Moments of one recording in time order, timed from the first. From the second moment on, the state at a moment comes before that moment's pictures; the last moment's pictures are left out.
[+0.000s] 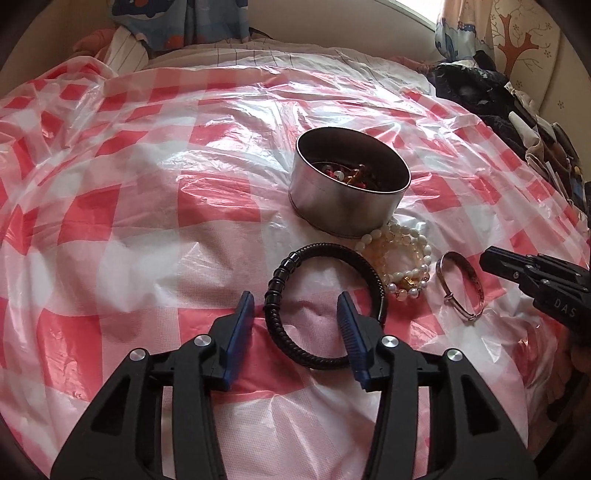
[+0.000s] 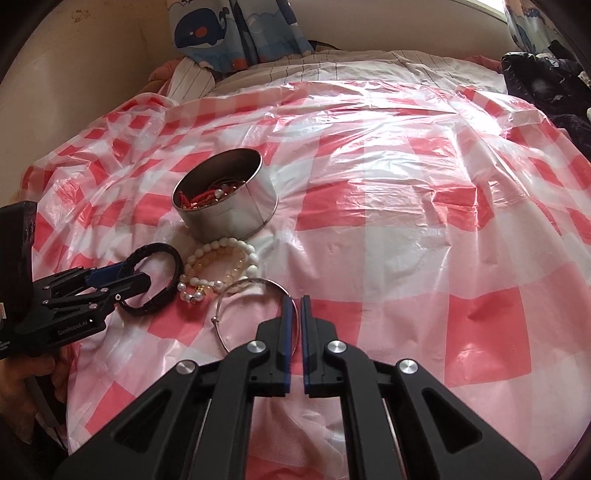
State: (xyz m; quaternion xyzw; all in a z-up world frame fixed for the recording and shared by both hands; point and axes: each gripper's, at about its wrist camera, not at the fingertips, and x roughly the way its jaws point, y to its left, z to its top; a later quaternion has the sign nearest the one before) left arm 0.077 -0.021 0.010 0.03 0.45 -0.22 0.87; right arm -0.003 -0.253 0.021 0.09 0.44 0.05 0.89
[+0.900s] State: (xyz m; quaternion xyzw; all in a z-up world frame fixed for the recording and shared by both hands) left arm 0.078 -0.024 0.015 0.06 0.43 -0.19 0.88; right arm 0.011 -0.237 0.005 0.05 0.44 0.05 0.89
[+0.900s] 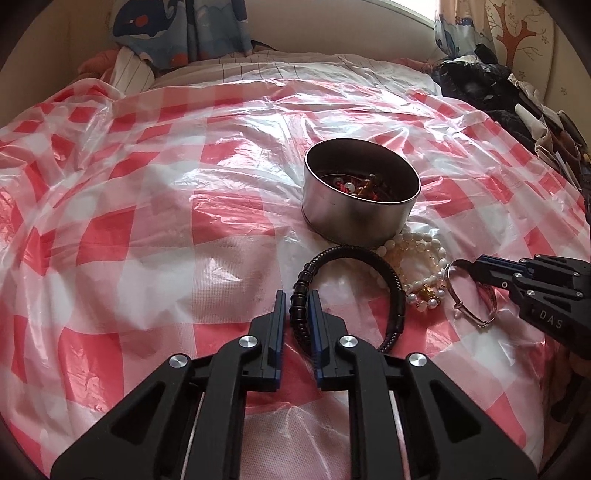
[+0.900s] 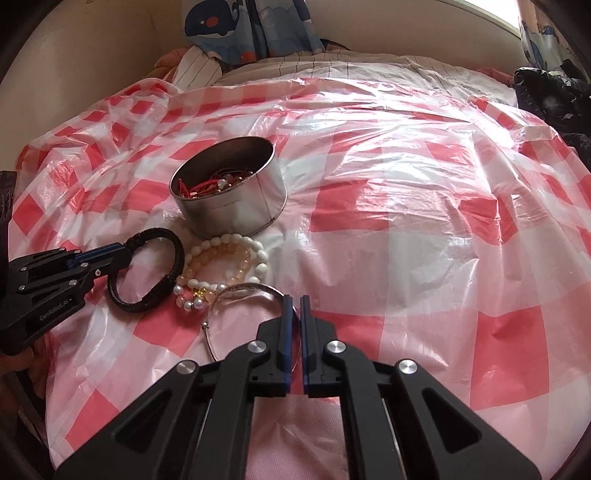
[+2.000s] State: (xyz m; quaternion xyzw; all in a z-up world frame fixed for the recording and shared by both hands) left arm 0.077 -0.031 0.010 0.08 0.43 -0.20 0.88; right arm 0.014 -0.236 -0.001 0.05 0.45 0.05 0.89
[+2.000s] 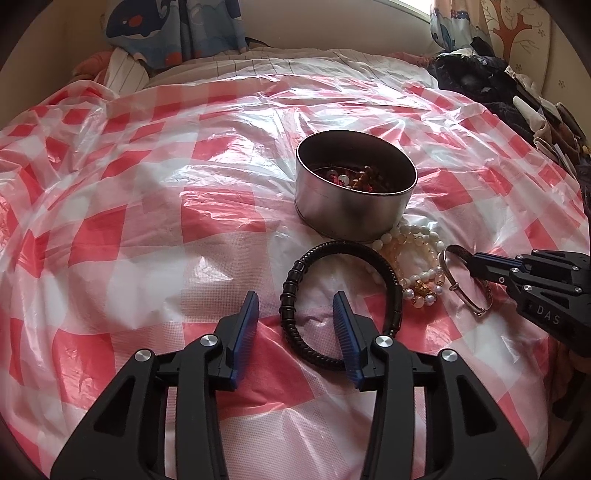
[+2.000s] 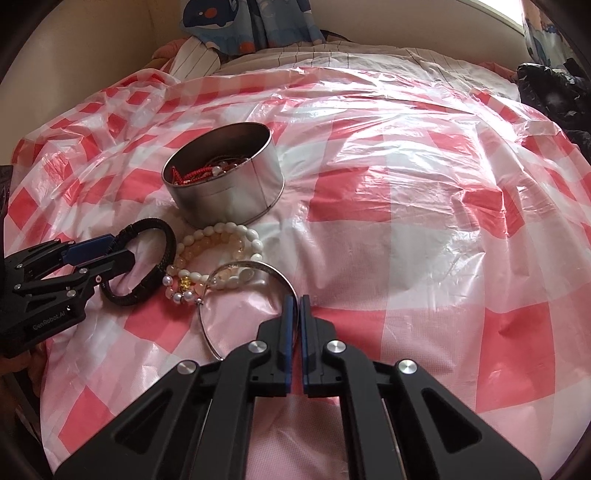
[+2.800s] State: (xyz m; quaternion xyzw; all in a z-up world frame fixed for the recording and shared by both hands) left arm 0.077 -0.033 0.010 0.07 0.43 -0.21 0.88; right arm 0.009 -0.236 0.011 0.06 0.42 0.06 0.90
